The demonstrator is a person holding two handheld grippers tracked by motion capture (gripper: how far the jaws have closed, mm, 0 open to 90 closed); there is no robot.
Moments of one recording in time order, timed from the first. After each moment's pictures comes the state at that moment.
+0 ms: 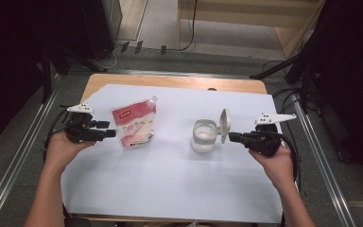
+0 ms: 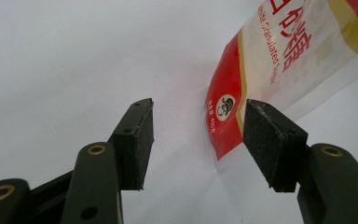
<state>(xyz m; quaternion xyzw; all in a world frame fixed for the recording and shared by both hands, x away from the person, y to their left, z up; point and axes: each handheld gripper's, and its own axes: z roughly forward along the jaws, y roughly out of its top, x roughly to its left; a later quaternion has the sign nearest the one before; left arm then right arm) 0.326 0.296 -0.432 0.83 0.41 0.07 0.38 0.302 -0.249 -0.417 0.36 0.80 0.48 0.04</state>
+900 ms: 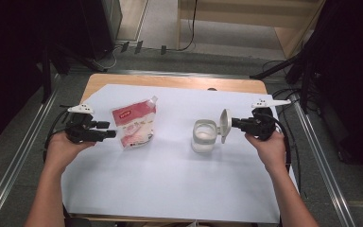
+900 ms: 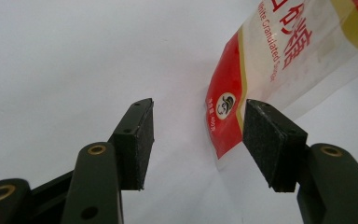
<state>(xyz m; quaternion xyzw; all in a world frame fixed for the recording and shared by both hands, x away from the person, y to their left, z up) 0.325 0.296 -0.433 0.82 0.41 0.08 0.39 0.347 -0.243 -0.419 0.40 0.78 0.48 0.05</state>
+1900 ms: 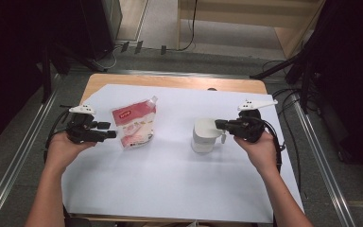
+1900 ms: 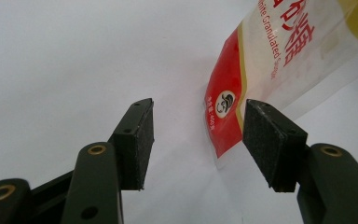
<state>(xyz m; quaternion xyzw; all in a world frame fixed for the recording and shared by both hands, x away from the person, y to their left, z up) 0.326 0.294 -0.434 0.83 0.40 0.07 0.37 0.333 -0.207 -0.406 0.35 0.80 0.48 0.06</state>
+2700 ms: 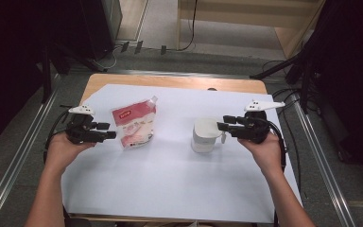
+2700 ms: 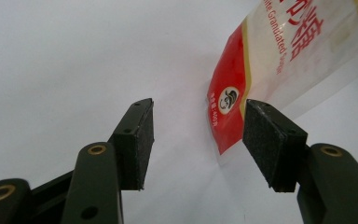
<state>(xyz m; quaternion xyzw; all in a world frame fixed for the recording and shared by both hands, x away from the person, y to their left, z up) 0.326 0.298 -0.439 0.83 0.42 0.07 0.37 0.332 -0.223 -0.407 0.35 0.79 0.49 0.08</state>
